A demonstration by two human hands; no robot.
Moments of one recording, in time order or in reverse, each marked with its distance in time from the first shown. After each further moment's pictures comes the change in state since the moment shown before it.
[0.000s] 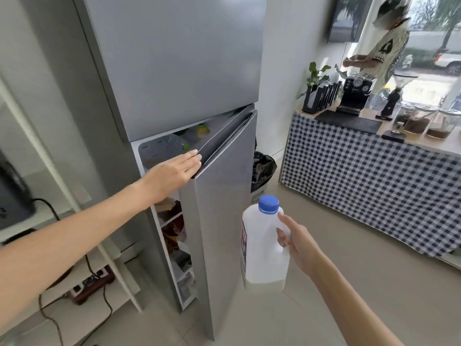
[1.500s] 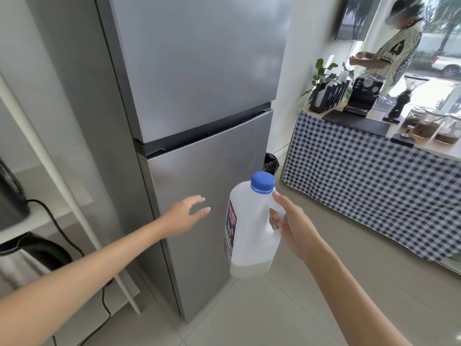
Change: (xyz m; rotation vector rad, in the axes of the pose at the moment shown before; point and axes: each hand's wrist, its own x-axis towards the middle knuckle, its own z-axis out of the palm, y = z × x) left_hand -0.026 0.046 0.090 -1.482 -0.447 -0.675; right_hand 0.028 -0.049 0.088 0.037 -0.114 -0.103
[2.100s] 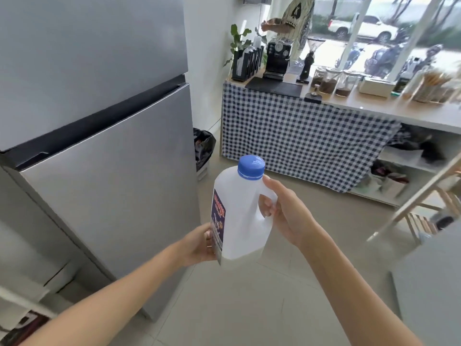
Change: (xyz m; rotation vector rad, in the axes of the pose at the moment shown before) left_hand 0.024 0.089 0.164 -1.028 -0.716 -0.431; right_hand -0.067 -0.010 -0.084 0.033 0.218 -0.063
